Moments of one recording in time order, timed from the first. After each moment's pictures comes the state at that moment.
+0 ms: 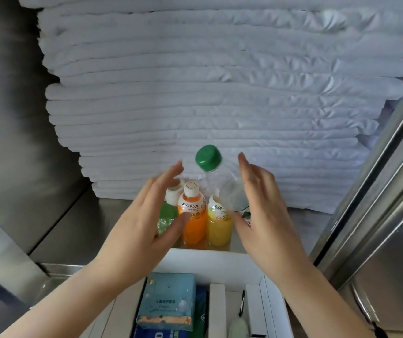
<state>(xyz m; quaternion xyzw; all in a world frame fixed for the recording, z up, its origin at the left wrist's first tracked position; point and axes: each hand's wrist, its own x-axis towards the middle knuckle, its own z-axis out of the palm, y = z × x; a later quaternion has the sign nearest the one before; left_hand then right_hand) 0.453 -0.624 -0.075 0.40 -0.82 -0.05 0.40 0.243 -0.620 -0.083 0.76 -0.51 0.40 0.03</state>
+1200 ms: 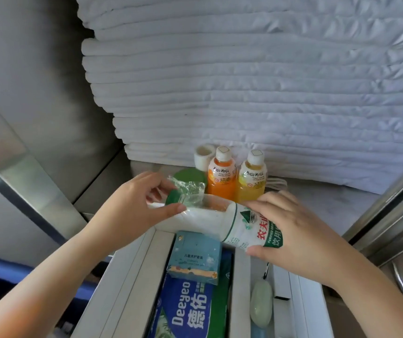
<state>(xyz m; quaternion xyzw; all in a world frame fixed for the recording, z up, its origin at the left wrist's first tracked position) 0.516 -0.610 -0.098 0.57 -0.74 -0.18 0.30 0.227 -0.599 -0.116 0.87 -0.45 0.16 -0.10</state>
